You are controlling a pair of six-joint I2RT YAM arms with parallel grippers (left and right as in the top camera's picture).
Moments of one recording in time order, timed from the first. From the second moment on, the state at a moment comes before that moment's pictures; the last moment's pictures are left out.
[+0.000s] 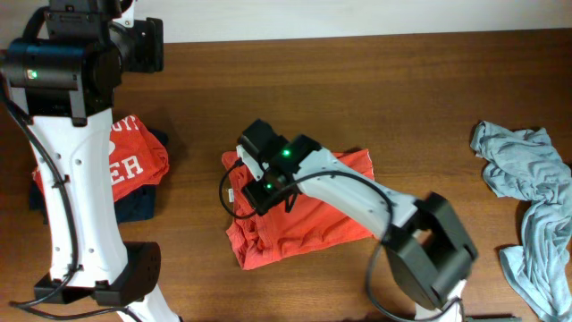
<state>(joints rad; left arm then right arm) -0.11 1.92 2.66 -1.45 -0.24 0.07 0.76 1.97 1.53 -0.86 -0.20 0.14</state>
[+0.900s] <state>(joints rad) -0.11 1.92 2.66 -1.46 -0.24 0.07 0.68 2.07 1.53 -0.46 -0.45 0.44</state>
